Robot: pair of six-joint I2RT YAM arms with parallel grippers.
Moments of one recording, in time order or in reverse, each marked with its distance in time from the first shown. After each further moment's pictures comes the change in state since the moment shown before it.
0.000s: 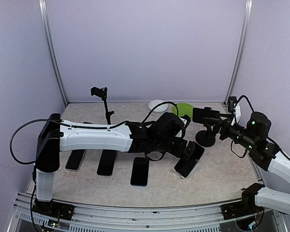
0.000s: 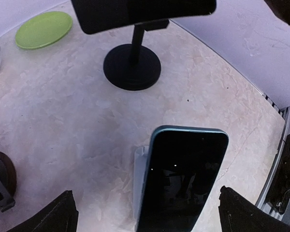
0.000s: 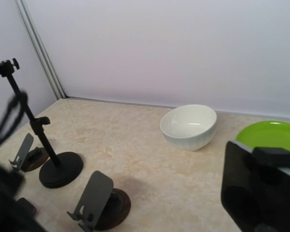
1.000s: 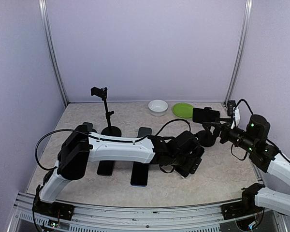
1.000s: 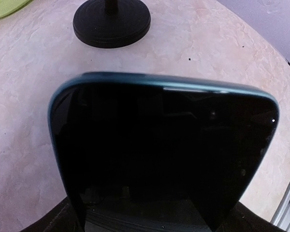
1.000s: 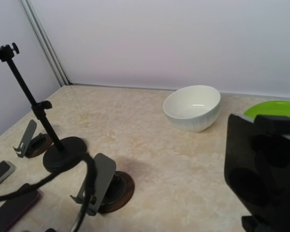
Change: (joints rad) left arm -0.070 0.281 0.235 -0.118 -0.008 -0.020; right arm -0.038 -0.018 -0.035 -0.028 -0.060 0.016
